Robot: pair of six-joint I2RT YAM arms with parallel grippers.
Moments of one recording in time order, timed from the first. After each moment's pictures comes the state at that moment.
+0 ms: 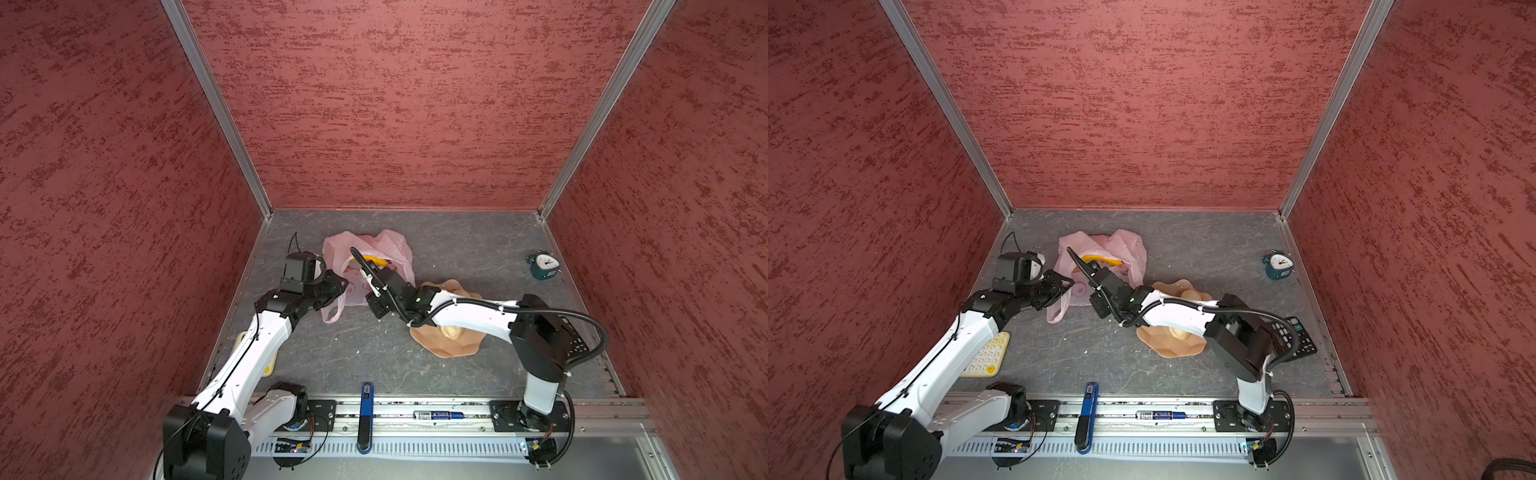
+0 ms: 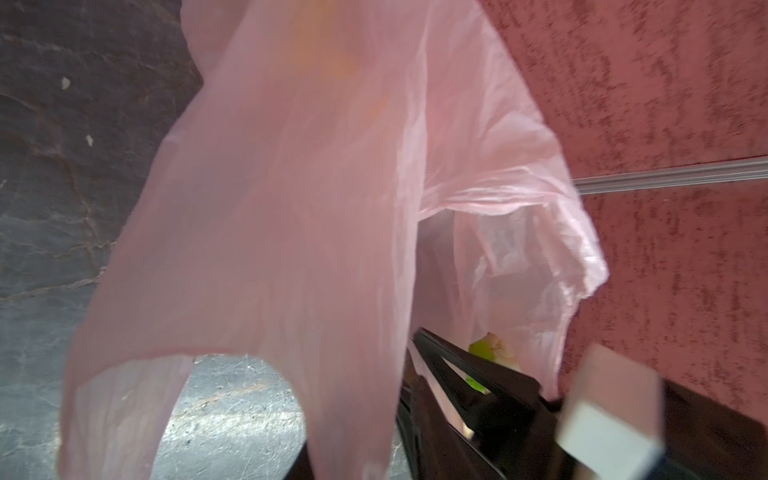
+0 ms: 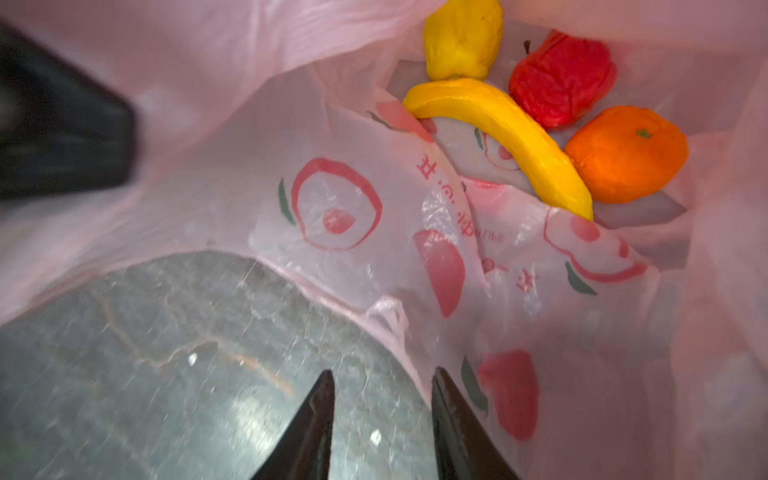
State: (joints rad) left arm -0.16 1.02 0.81 -0.53 0.34 -0.83; right arm 0.99 1.92 1.36 -0.15 0.17 0.24
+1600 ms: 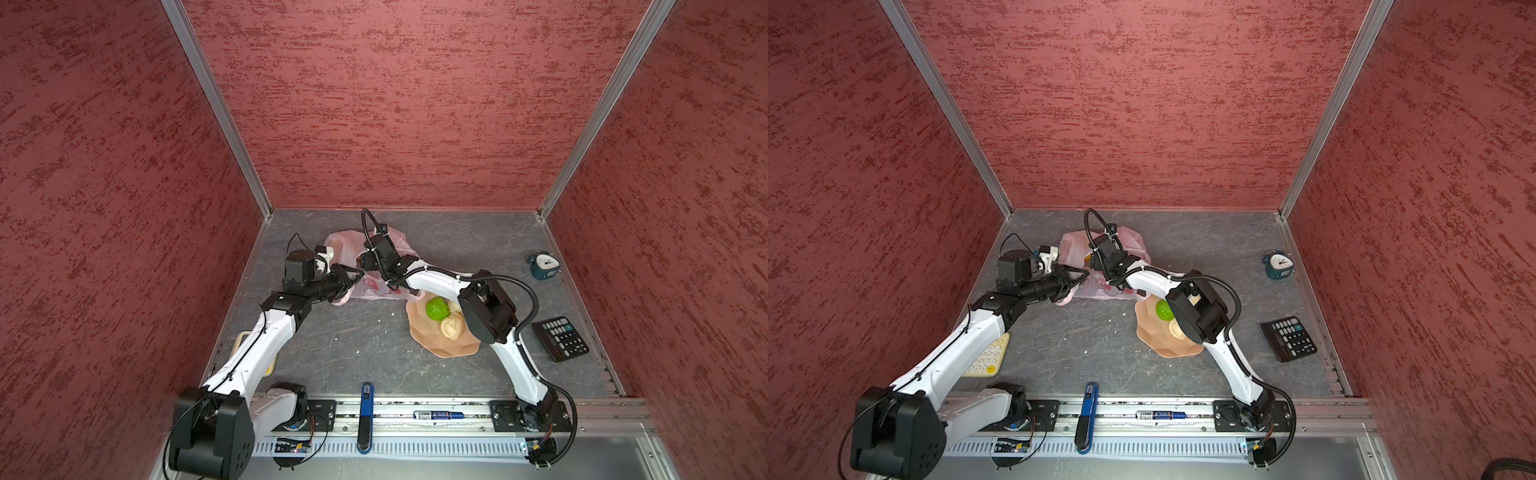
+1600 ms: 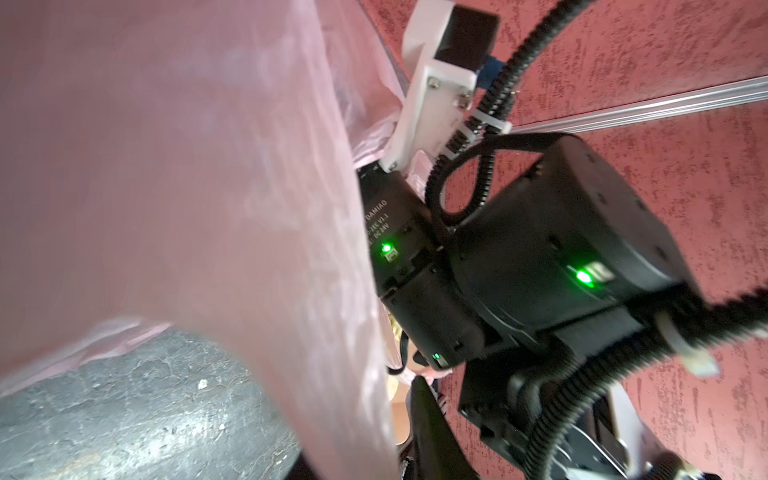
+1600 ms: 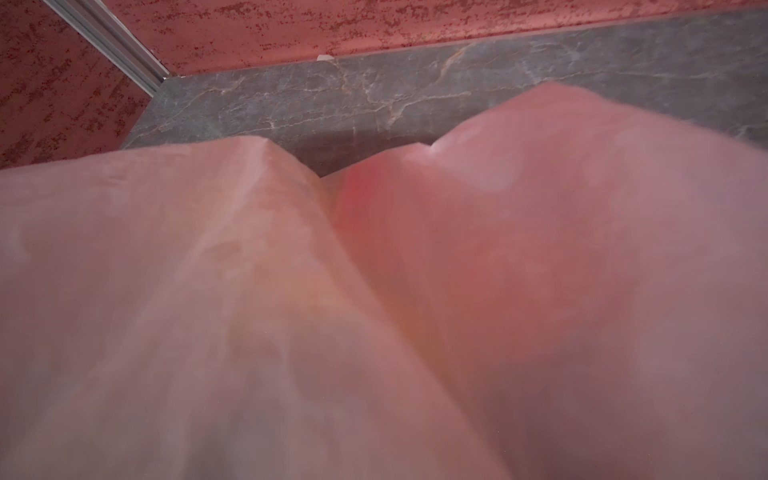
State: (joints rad) left arm -0.16 1.08 0.72 -0.16 0.66 -0.95; right arm 0.79 2.32 1.83 -0.15 0.32 0.60
